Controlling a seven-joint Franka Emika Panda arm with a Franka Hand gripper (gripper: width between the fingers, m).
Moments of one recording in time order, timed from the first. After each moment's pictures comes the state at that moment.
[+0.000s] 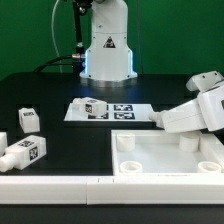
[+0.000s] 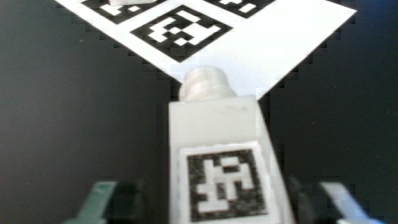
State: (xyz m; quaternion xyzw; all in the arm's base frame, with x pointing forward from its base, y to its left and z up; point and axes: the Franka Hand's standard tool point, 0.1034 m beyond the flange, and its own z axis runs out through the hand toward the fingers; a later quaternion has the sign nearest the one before) arm 0.425 0.121 0.009 0.81 0.30 -0.47 0.19
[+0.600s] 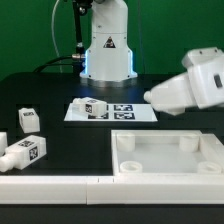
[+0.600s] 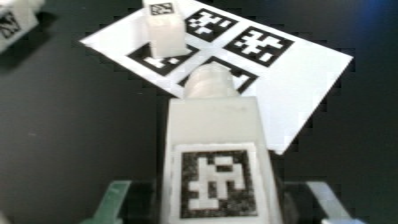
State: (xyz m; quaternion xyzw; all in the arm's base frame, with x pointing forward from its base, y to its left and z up) arm 0.480 0.085 0.093 0.85 0.26 -0.44 0.15
